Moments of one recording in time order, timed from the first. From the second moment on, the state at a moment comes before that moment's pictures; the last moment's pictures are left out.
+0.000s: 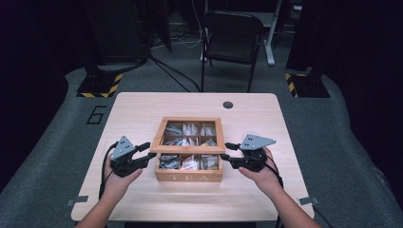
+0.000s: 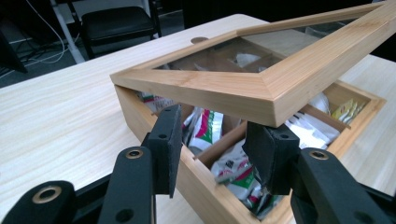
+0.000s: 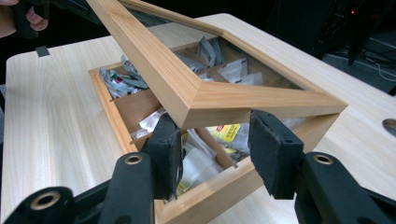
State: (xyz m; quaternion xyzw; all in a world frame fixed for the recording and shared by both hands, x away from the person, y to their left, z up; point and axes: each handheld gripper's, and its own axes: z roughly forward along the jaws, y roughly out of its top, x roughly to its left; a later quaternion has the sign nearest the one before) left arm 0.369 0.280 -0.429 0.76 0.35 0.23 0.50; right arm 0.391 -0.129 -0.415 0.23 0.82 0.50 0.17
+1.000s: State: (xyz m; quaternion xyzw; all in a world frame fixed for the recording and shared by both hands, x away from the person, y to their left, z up) left arm 0.351 0.284 -0.460 0.77 0.36 0.23 0.48; right arm 0.374 -0.126 -0.444 0.24 0.83 0.48 0.15
